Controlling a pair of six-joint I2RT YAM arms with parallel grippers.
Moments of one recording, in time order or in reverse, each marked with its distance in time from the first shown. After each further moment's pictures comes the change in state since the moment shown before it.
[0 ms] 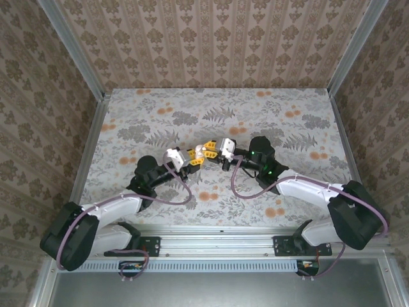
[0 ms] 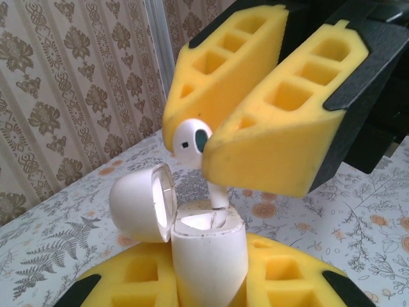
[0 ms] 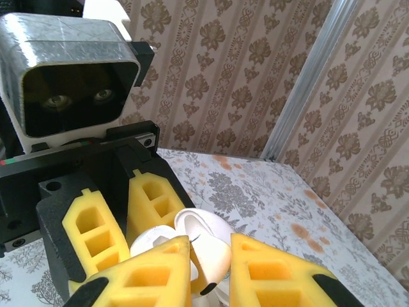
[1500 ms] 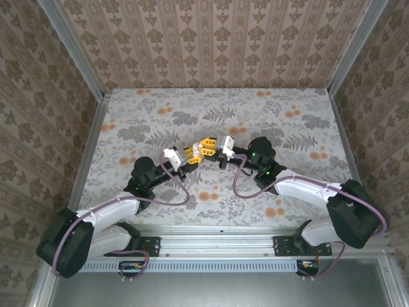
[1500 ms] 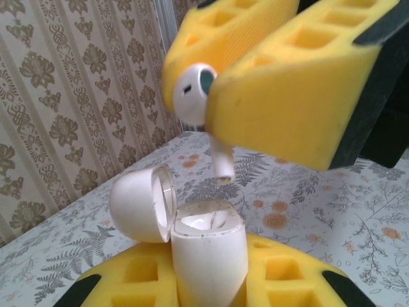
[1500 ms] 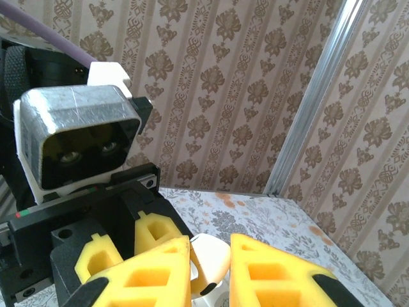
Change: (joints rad) left arm 0.000 -0.063 -0.003 -0.020 -0.033 0.001; right arm 0.024 0.014 0.016 0.121 -0.005 0.084
